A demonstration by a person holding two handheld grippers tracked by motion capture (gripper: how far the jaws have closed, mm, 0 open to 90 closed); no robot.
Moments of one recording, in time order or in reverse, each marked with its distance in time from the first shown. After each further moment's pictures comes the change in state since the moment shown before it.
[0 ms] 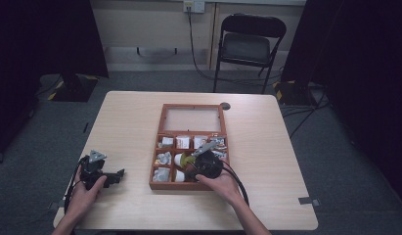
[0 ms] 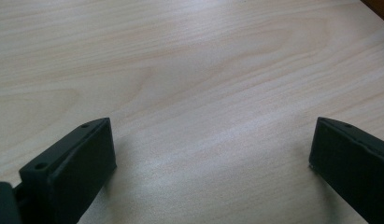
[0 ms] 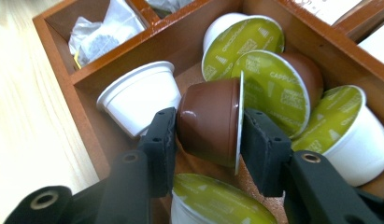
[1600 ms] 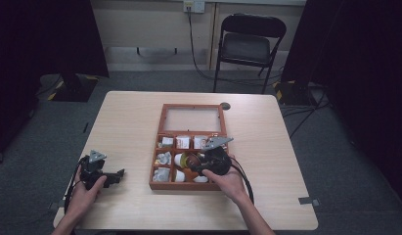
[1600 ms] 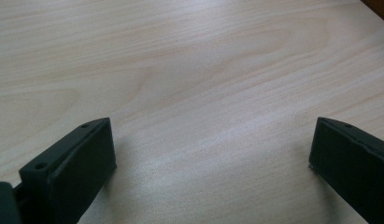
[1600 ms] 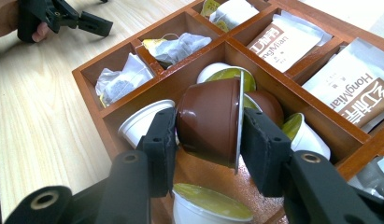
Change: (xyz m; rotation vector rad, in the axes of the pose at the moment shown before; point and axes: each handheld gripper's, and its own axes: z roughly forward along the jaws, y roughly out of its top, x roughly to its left) left arm 0.000 0.000 0.000 0.000 0.000 0.001; right arm -0.005 0.002 -0.033 -0.154 0.011 0.032
